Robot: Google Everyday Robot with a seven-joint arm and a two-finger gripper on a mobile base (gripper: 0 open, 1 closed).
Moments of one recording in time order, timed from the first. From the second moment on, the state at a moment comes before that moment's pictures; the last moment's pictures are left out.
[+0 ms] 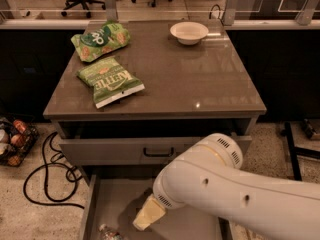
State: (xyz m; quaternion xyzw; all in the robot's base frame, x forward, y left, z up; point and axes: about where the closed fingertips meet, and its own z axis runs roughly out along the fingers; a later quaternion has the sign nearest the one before) arm 0.387 -0.002 0.667 -0.45 0.87 0.07 0.18
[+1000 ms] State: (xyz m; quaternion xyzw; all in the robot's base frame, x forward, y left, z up) arm 0.352 0.080 0.575 -0.47 0.86 0.13 0.15
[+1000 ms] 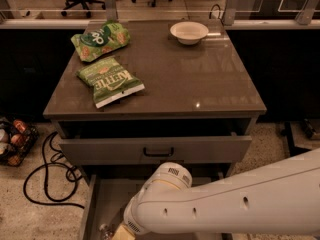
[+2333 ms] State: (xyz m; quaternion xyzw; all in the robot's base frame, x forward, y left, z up) arm 0.358 0.059 0.508 -0.39 0.90 0.14 0.11
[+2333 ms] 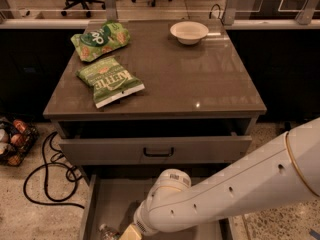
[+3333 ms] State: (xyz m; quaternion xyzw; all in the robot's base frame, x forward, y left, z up) arm 0.335 0.101 0.458 -0.39 0.91 0.13 0.06
